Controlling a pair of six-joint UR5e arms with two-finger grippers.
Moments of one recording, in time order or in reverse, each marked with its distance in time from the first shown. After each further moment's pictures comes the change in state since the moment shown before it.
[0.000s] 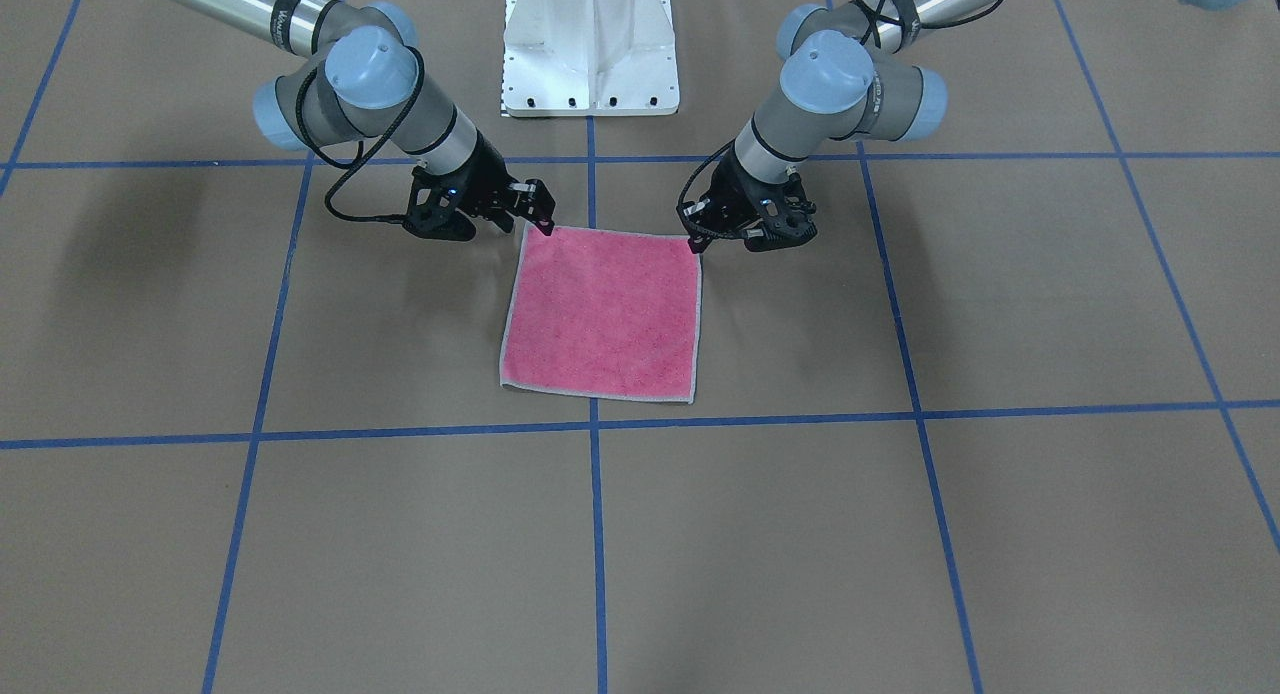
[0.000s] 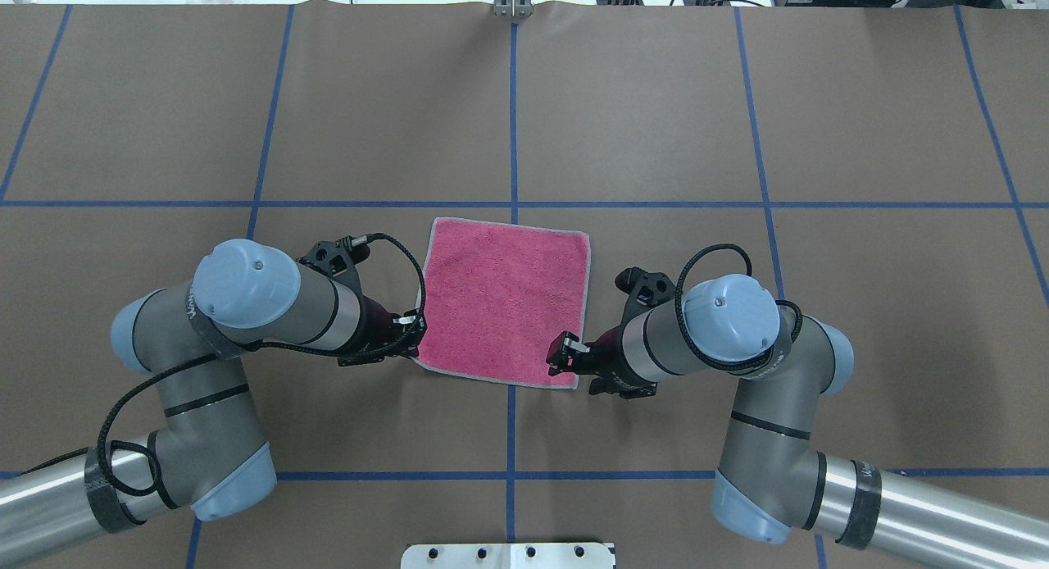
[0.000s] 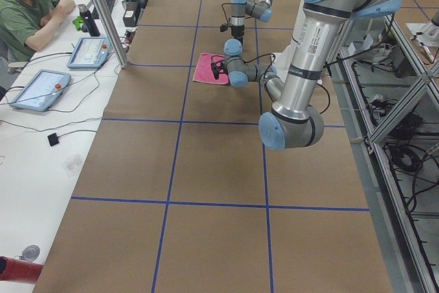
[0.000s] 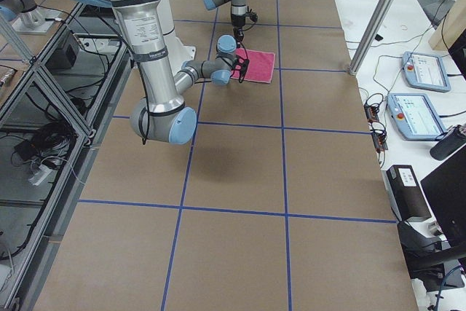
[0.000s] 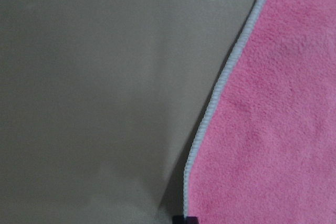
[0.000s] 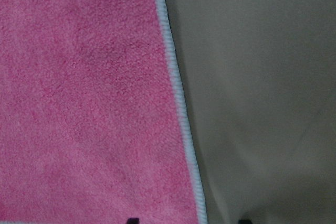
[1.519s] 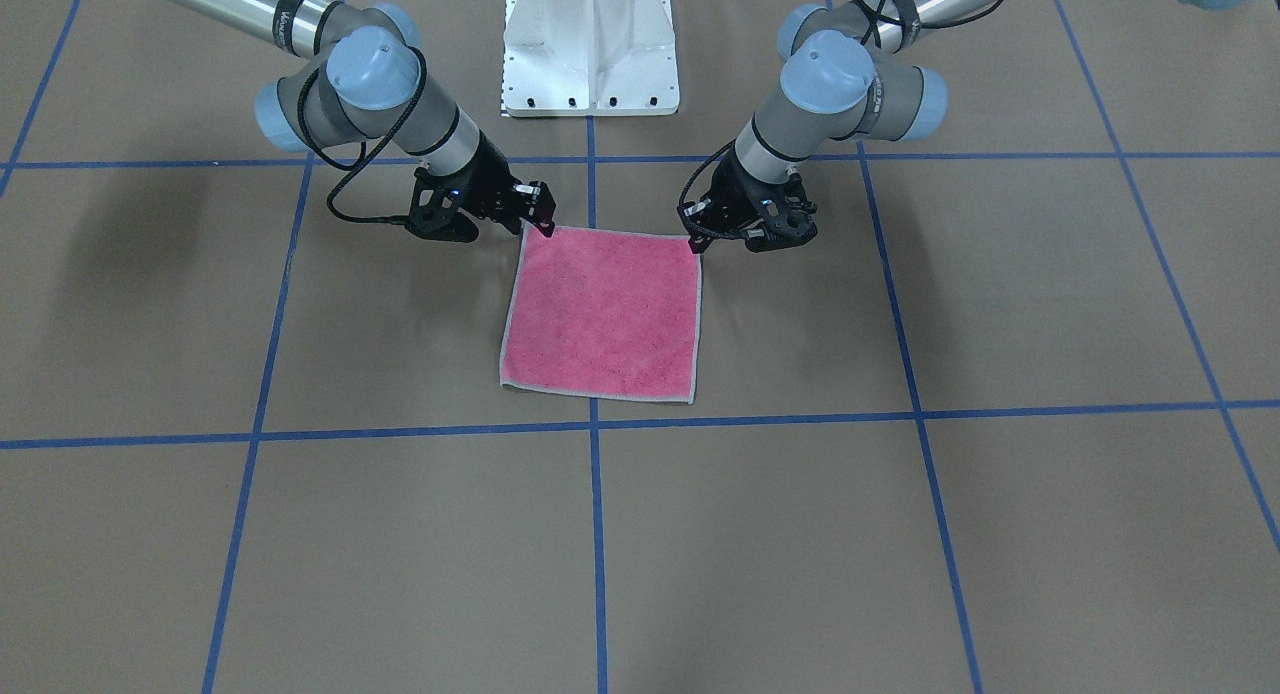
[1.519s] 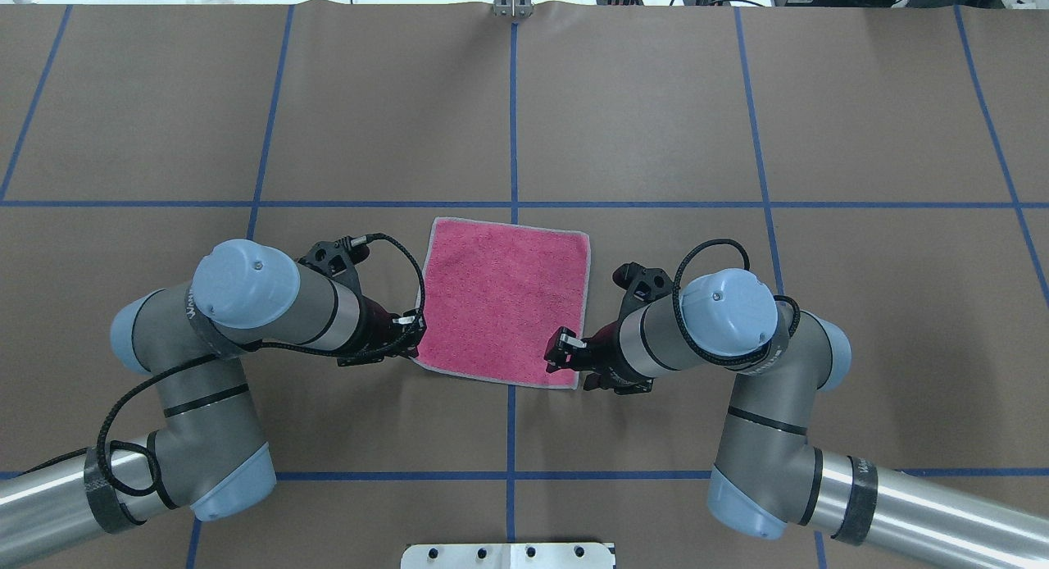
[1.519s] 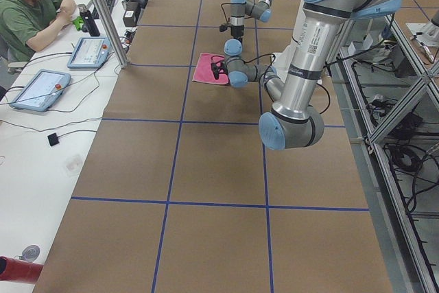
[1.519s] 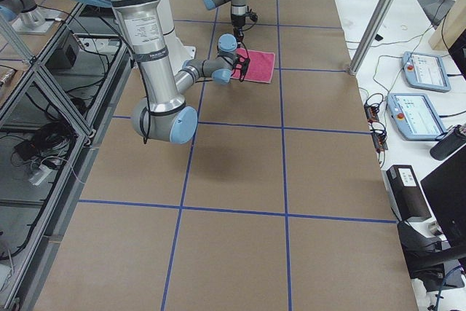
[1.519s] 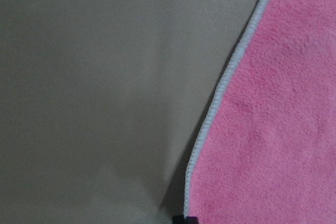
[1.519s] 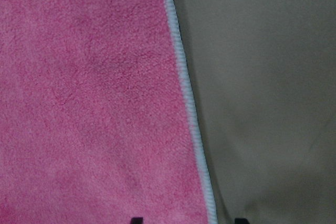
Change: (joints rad) left arm 0.000 0.001 0.000 0.000 0.001 -0.002; right arm -0.001 0.011 -0.005 -0.001 0.003 0.007
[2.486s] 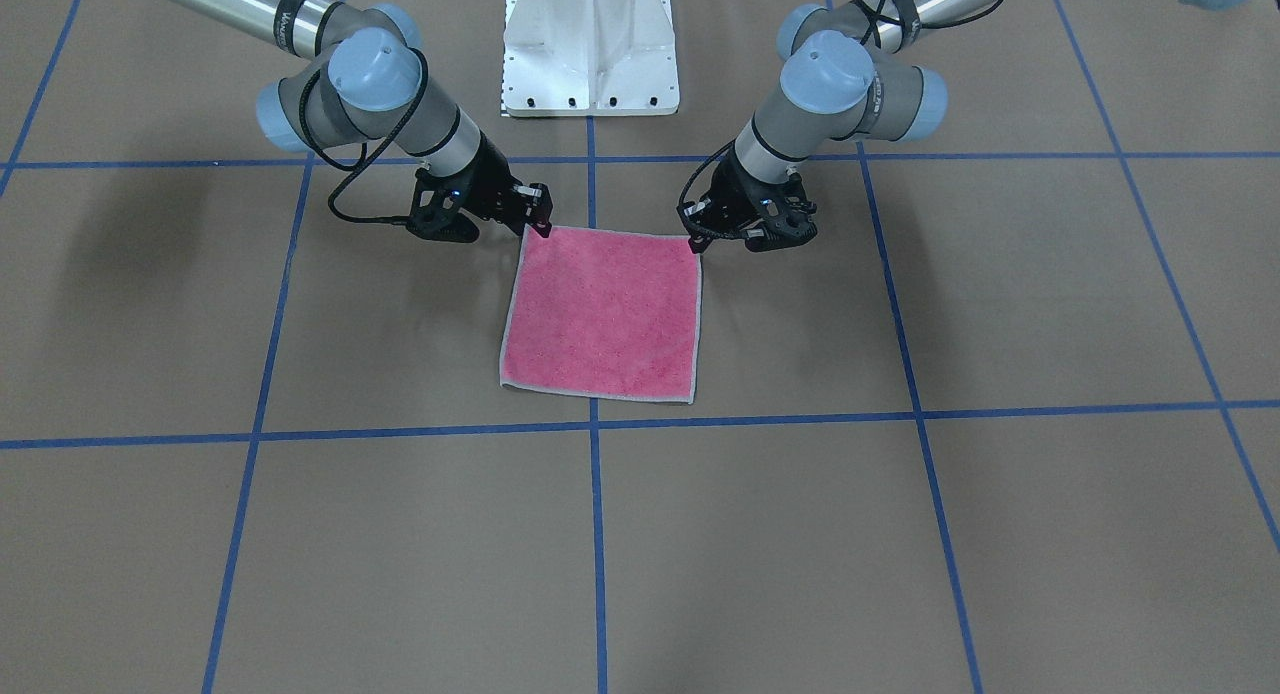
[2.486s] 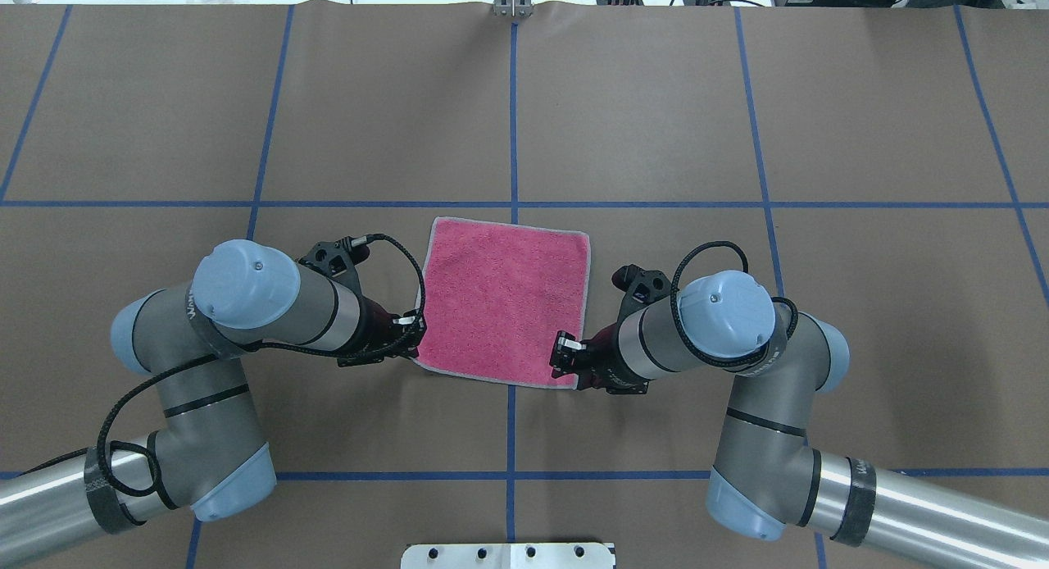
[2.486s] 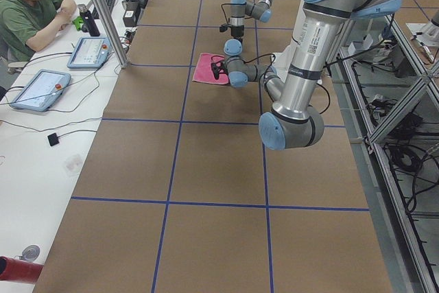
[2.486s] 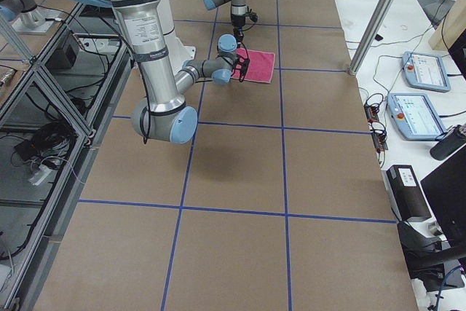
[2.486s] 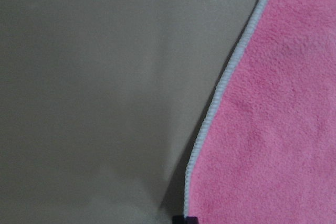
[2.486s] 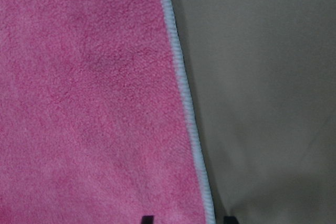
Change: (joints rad) left arm 0.001 0.000 0.000 0.000 -0.001 0.000; right arm -0.002 0.001 -0.004 -0.001 0.001 0.001
